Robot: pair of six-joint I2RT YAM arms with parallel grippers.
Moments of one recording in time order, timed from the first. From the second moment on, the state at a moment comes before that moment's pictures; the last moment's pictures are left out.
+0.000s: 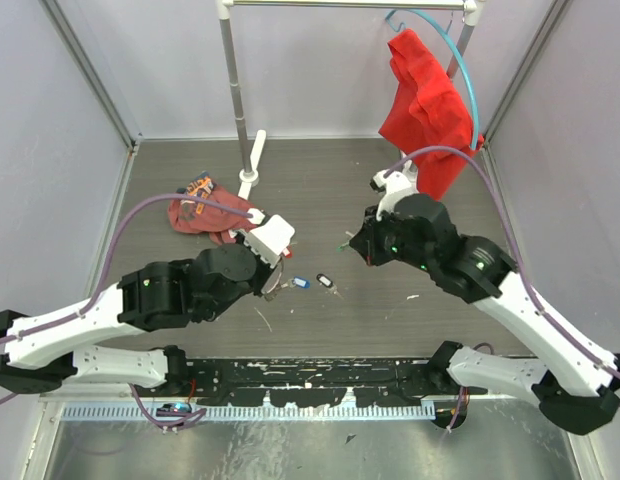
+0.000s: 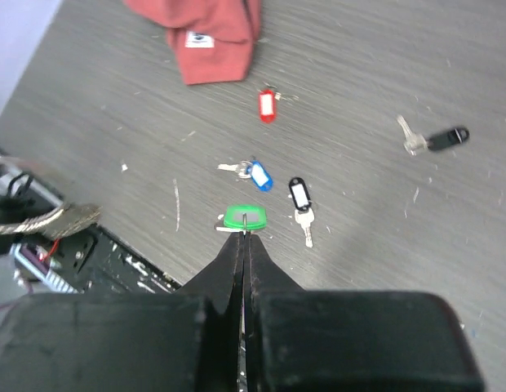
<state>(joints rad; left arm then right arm) -1.35 1.02 1.27 -0.75 -0.67 -0.10 0.81 1.02 1.27 -0.80 0.13 0.43</state>
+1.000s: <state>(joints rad) -1.35 1.19 1.44 -0.41 -0.66 0.30 0.81 0.89 1.41 -0.68 -0.33 -0.29</state>
